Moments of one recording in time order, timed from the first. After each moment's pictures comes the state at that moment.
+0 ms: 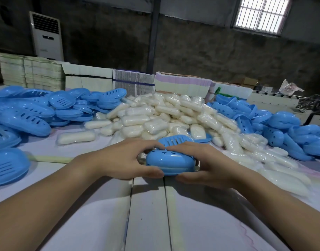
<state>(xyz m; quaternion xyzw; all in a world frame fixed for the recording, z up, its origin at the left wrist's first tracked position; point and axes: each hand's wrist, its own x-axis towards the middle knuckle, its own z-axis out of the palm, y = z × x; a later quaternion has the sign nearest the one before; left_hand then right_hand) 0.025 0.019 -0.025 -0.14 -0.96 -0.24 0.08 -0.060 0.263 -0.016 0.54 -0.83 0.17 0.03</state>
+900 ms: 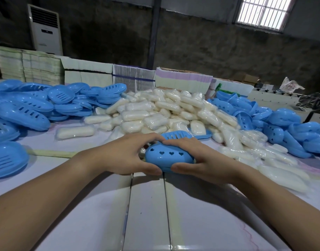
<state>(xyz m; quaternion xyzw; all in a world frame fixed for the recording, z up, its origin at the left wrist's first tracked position) 0.019 0.018 -0.032 -0.15 -0.94 -0.27 0.10 -0.061 0.255 -0.019 0.50 -0.84 0.19 -0.05</state>
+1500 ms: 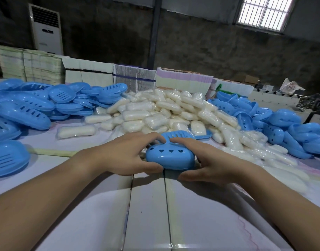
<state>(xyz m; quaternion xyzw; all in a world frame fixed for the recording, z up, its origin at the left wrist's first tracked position) 0.022 0.018 -0.031 -0.13 -0.97 -0.20 0.08 -0.063 0.265 -0.018 0.49 -0.86 0.16 -0.03</state>
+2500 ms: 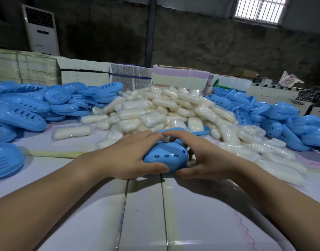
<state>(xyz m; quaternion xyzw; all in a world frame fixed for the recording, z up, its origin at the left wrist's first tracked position) 0.025 0.037 -0.030 -0.15 -0.97 -0.15 0.08 -0.057 0.261 -0.016 0.54 -0.81 0.23 -0.01</state>
